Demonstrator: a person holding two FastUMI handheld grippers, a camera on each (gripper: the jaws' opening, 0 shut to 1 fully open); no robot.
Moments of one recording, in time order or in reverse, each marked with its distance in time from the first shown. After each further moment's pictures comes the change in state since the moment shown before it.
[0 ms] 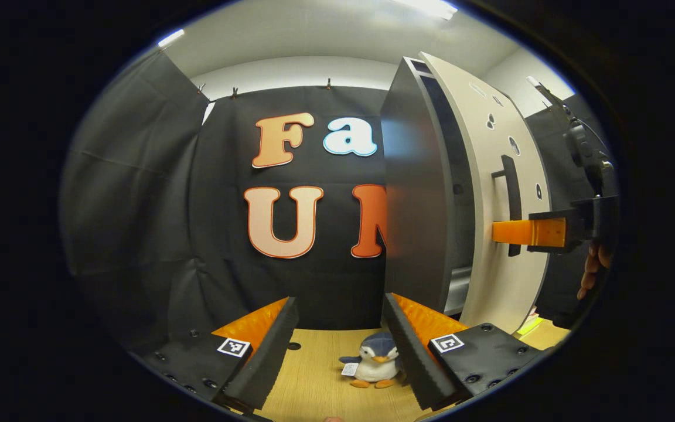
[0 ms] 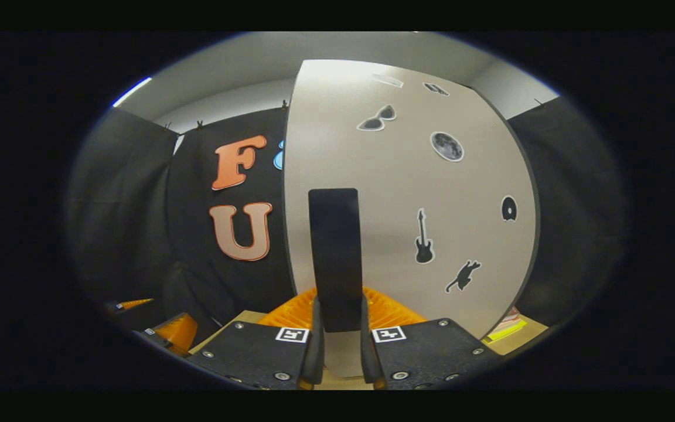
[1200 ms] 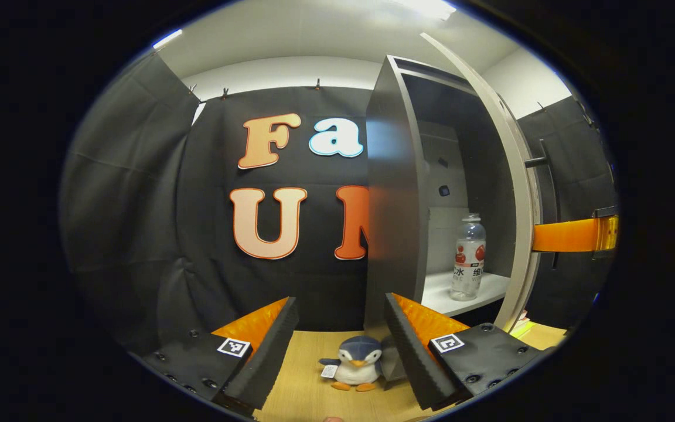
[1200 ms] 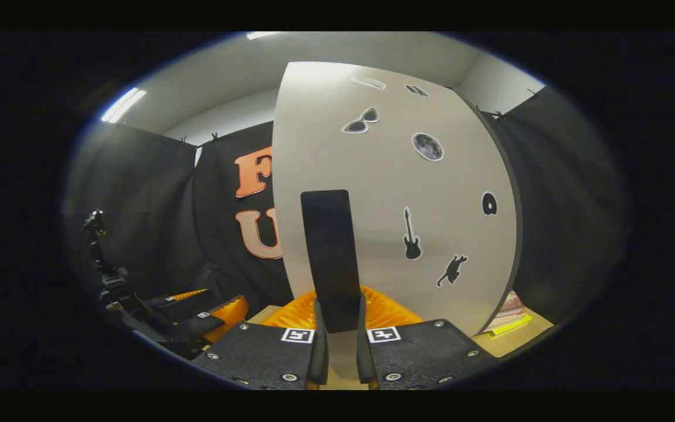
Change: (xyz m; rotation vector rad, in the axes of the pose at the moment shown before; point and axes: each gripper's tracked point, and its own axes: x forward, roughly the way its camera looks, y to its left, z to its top) left arm -0.003 -0.057 -0.007 -0.011 -0.021 -0.039; right arm -0.026 -0.015 -0.004 0.055 -0.004 0.137
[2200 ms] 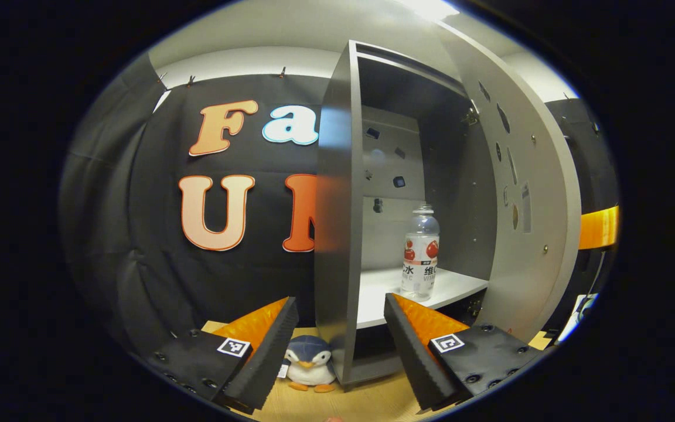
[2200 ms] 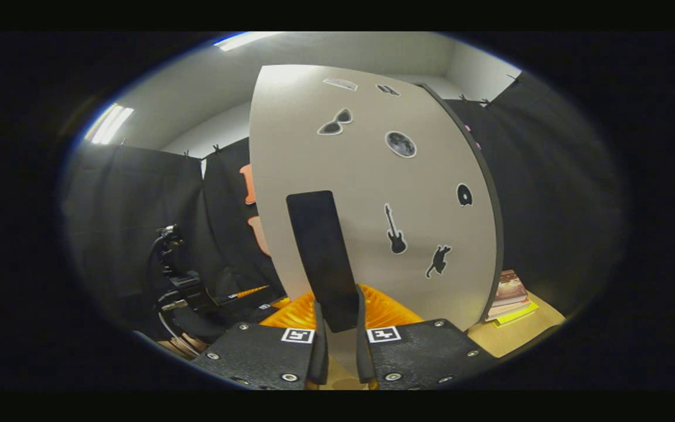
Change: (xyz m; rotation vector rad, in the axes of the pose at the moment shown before) left arm 0.027 -0.089 -0.013 -0.026 0.041 -0.199; right arm -0.017 -0.010 0.000 0.109 0.013 0.090
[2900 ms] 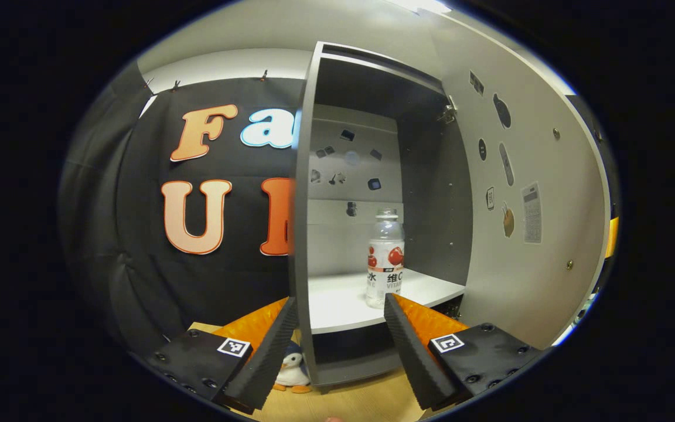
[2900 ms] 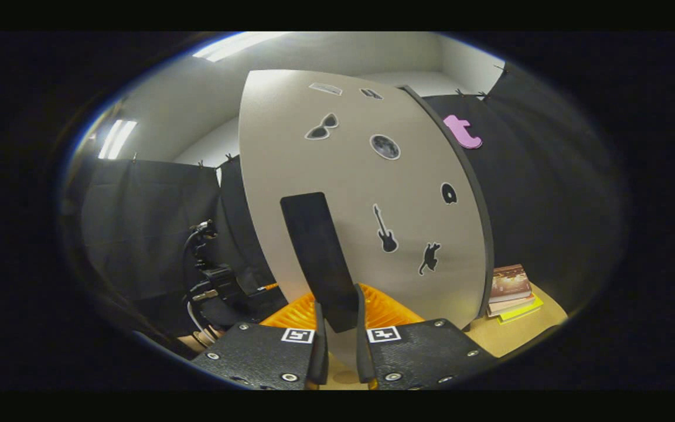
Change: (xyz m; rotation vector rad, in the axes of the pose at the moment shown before) left arm 0.000 -0.064 0.009 0.018 -0.009 -0.056; right arm -0.013 -0.010 0.001 0.051 -0.005 0.120
